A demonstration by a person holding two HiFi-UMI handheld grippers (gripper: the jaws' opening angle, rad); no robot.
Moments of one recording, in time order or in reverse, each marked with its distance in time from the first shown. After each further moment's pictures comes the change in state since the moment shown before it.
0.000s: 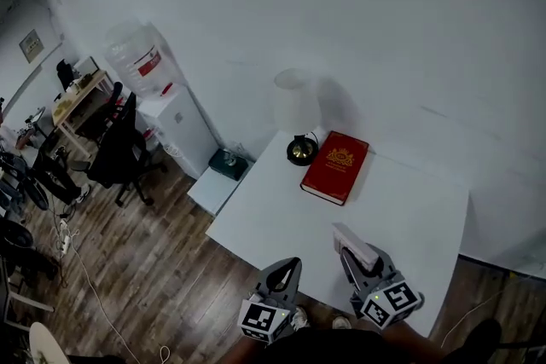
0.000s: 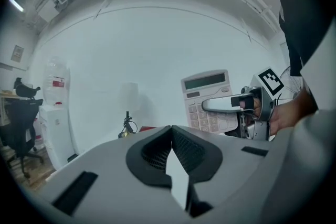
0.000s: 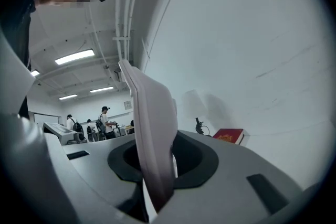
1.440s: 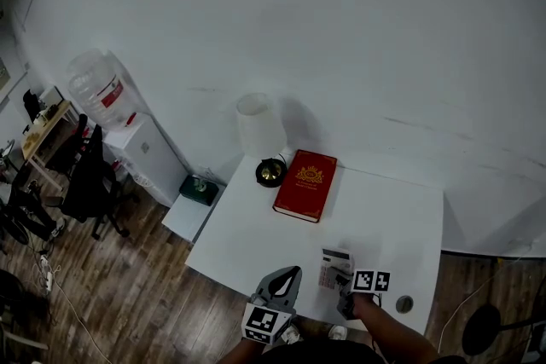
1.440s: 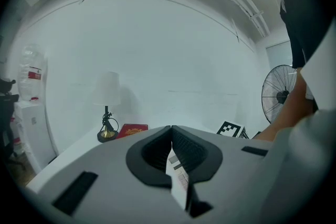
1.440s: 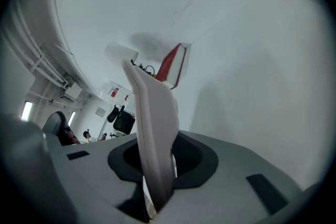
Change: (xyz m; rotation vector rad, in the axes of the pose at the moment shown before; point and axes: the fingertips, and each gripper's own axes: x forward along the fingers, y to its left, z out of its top) left arm 0.060 -0.018 -0.018 0.018 0.043 -0.192; right arm 0.008 -0.116 -0.223 0.803 0.426 -0.238
